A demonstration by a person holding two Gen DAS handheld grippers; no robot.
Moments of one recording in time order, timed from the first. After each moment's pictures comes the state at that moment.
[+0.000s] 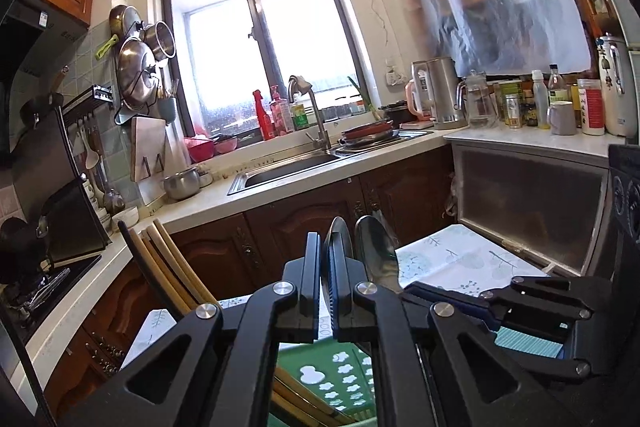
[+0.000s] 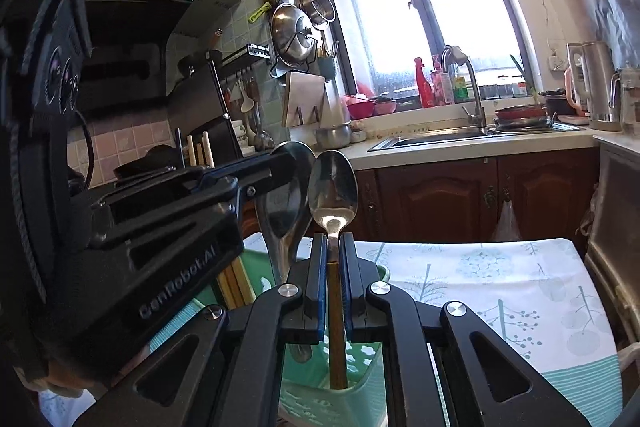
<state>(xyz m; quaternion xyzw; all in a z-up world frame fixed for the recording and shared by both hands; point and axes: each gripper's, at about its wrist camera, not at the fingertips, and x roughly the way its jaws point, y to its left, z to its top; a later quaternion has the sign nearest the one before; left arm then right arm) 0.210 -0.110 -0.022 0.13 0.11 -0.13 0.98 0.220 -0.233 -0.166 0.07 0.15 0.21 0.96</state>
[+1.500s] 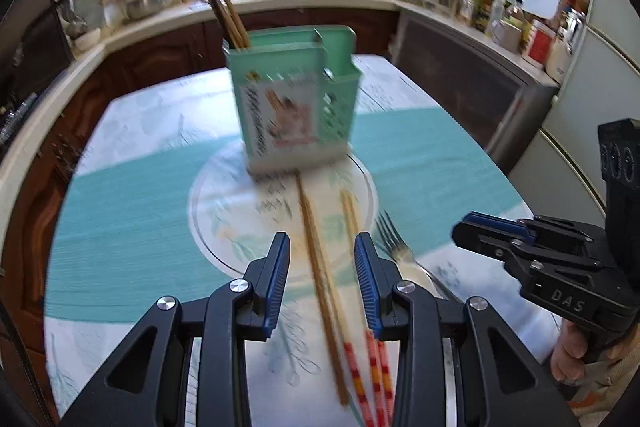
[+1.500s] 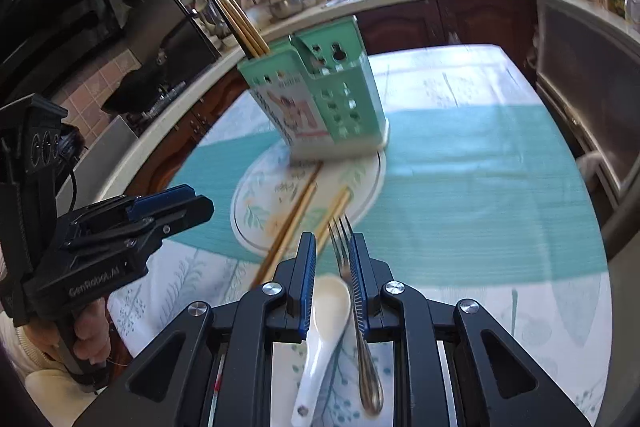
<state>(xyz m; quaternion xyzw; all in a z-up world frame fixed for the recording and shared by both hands) 0.048 -0.042 -0.075 0.04 0.42 -0.21 0.88 -0.055 -0.255 -0.177 0.12 0.42 0.14 0.89</state>
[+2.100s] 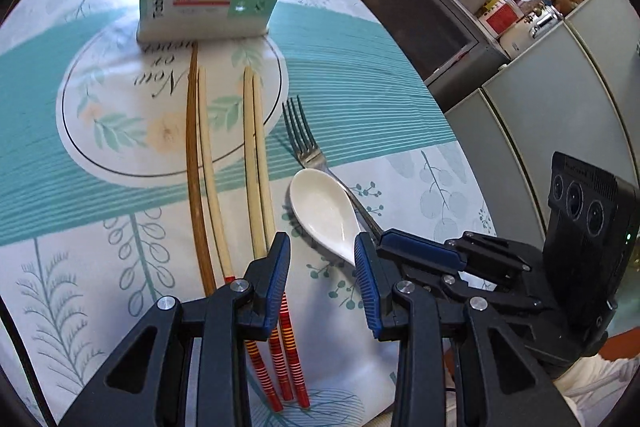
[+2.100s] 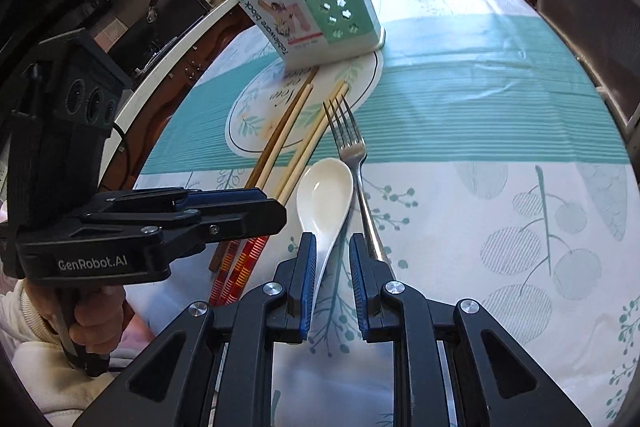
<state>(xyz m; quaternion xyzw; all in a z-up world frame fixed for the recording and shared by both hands) 0.057 -0.069 -0.142 -0.07 0.56 -0.32 0.76 -0.093 -0.251 -0.214 0.14 0.50 0.15 0.84</state>
